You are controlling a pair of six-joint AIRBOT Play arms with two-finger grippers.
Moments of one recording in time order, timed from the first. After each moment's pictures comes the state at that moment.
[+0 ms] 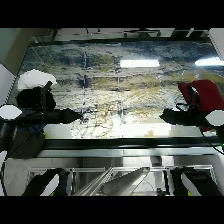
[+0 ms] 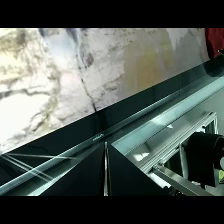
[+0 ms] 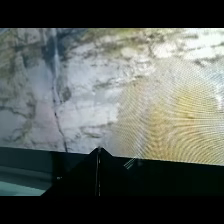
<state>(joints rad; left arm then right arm) 0.05 -0.89 0.82 0.71 -1.33 -1.25 0.00 -0.80 0.69 -1.03 1.07 1.60</state>
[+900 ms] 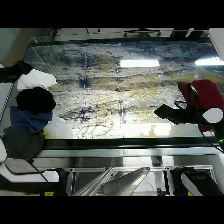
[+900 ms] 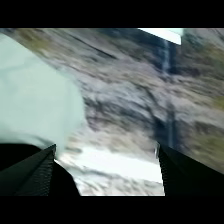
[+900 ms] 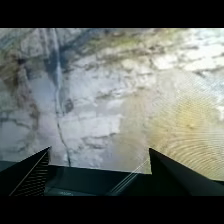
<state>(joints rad) 0.47 -1.61 1.68 0.97 -0.94 -1.20 0.00 -0.86 0.69 -1.00 1.00 1.60</state>
